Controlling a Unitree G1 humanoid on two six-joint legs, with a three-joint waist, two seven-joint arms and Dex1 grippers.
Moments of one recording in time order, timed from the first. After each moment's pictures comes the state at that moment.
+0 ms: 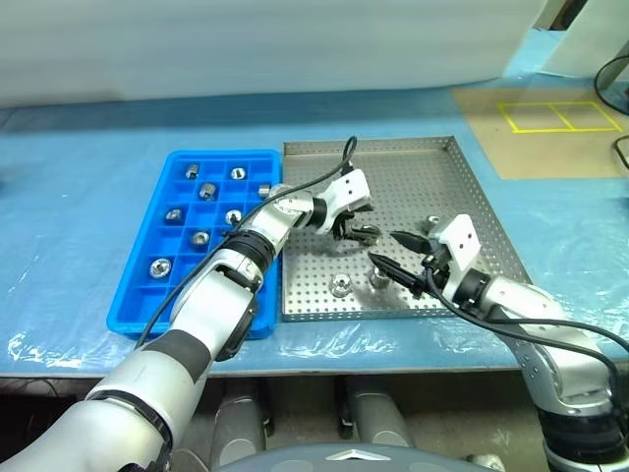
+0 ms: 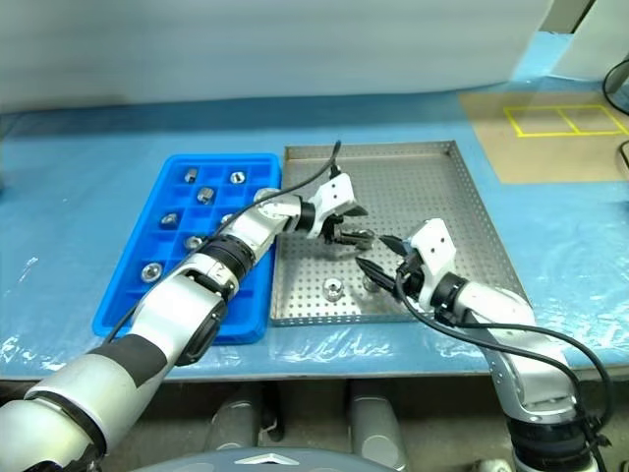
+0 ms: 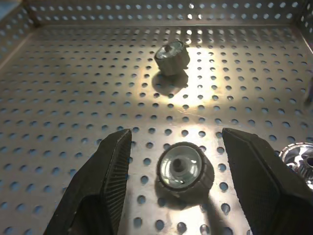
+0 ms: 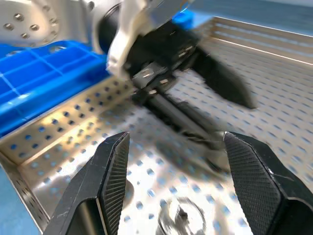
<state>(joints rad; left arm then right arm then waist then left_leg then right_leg) -1.13 0.02 -0.29 1.15 0.05 -0.11 -0.99 -0.02 -0.52 -0.11 -0.57 0.40 0.65 0.62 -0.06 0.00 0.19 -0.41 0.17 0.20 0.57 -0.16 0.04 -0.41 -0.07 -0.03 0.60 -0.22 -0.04</state>
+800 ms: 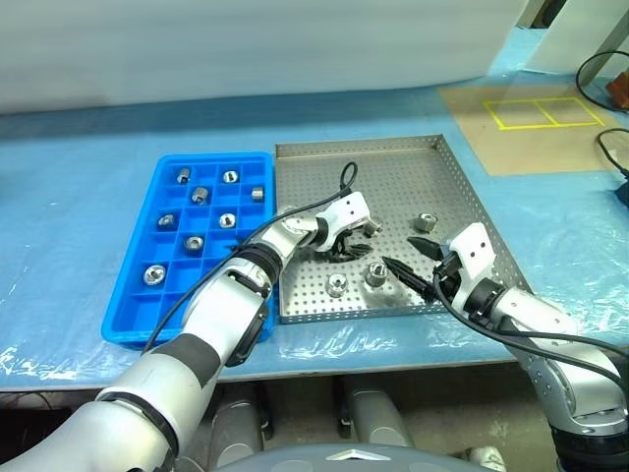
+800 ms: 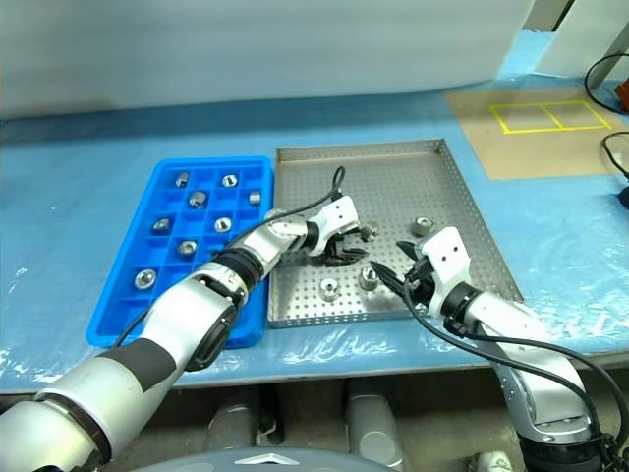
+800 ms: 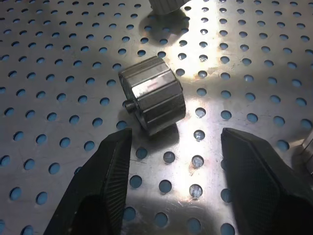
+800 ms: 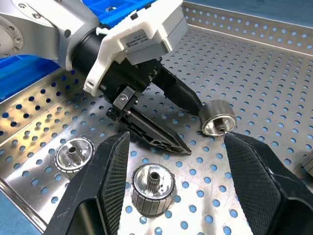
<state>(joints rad) -1.12 -0.05 -0.24 1.29 0.16 -0.13 -0.82 0.04 -0.54 -0.11 -0.61 0.39 0.66 0.54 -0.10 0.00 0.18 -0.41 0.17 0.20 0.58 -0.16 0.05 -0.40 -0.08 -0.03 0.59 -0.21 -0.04</state>
